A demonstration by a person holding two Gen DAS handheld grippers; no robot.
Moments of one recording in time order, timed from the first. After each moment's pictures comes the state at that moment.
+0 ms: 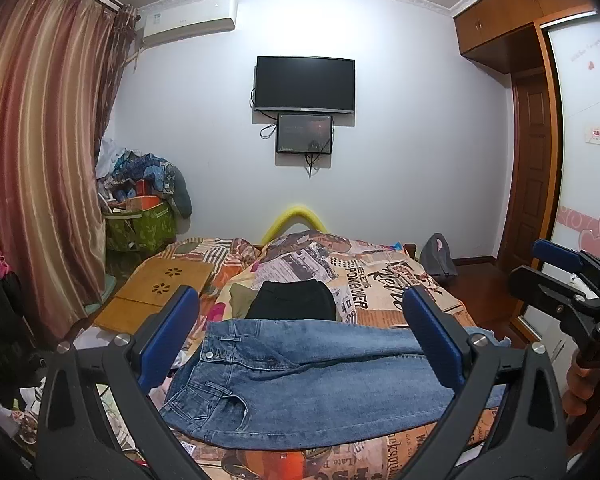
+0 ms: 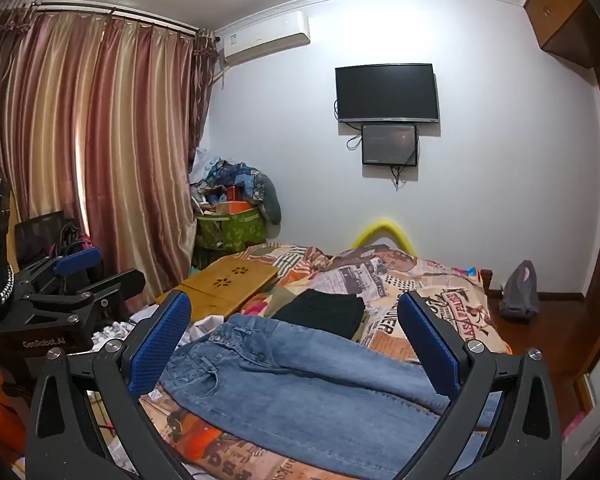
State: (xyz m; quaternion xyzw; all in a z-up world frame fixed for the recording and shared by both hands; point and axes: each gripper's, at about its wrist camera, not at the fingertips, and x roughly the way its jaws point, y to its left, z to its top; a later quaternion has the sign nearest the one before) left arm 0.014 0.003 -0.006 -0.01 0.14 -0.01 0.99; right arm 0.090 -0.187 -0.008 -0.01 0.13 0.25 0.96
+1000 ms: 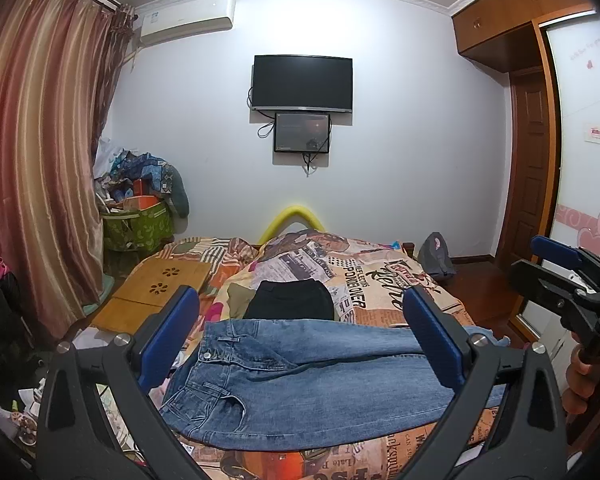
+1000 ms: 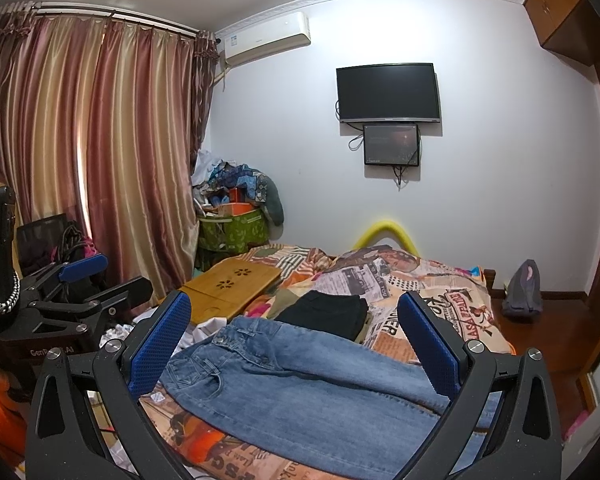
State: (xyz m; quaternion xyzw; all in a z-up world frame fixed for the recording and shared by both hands) left arm 0.019 0.005 -0.011 -0.01 0.14 -0.01 0.99; right arm 0.087 -0.186 -0.009 -0.01 0.13 0.25 0.96
